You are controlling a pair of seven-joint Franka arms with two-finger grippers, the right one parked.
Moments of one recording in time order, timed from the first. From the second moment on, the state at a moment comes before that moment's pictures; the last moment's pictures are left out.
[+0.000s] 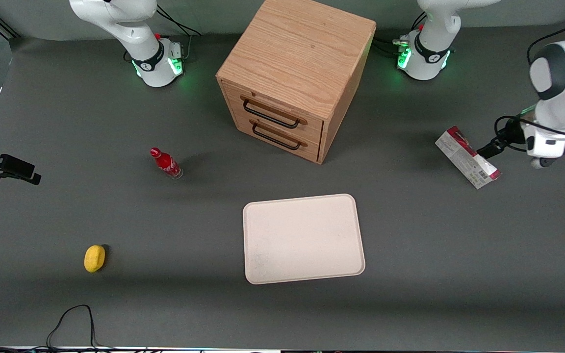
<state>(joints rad) 0.10 -0.10 0.06 -2.41 -0.01 2.17 -0.54</state>
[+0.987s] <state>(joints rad) 0.15 0.13 0.05 -2.52 -0.01 2.51 -0.47</state>
